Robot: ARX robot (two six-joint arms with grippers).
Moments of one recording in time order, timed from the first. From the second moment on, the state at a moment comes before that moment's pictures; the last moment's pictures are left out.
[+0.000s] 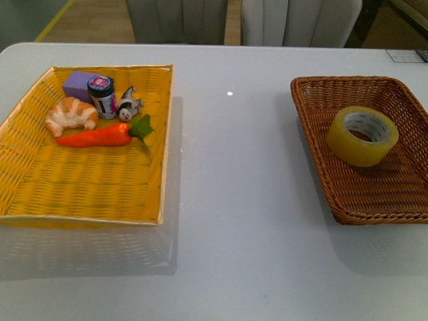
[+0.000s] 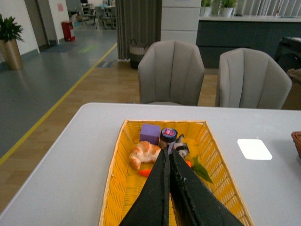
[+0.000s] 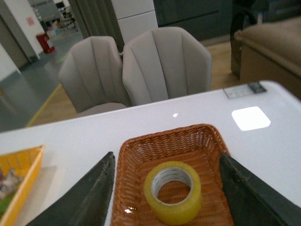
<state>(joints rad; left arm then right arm) 0.00 0.02 0.01 0.00 0.00 -0.01 -0.17 1.41 0.25 1.15 -0.17 0.19</state>
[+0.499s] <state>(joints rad) 0.00 0.02 0.01 0.00 0.00 -0.01 -0.05 1.01 0.06 0.93 -0.02 0.01</state>
